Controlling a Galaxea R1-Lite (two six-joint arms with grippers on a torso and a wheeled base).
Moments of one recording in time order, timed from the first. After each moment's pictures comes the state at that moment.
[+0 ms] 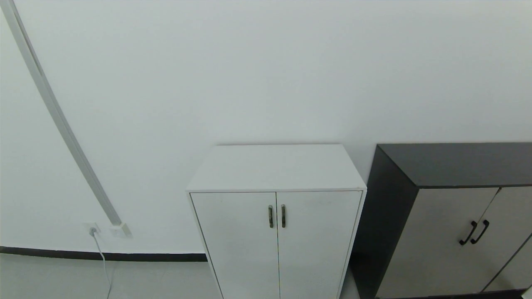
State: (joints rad) left arm 0.00 0.00 0.00 0.00 -0.02 -0.02; right arm 0.14 0.46 0.00 0.00 0.01 0.00
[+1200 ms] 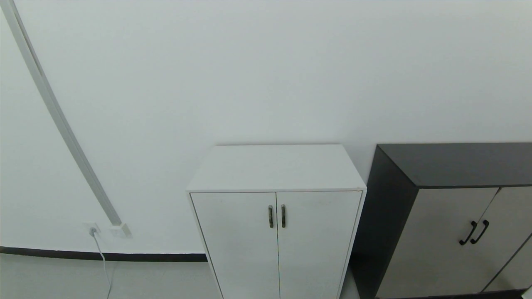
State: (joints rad) left arm 0.00 0.00 0.00 0.00 -0.02 -0.02; right arm 0.01 0.08 0.00 0.00 0.01 0.00
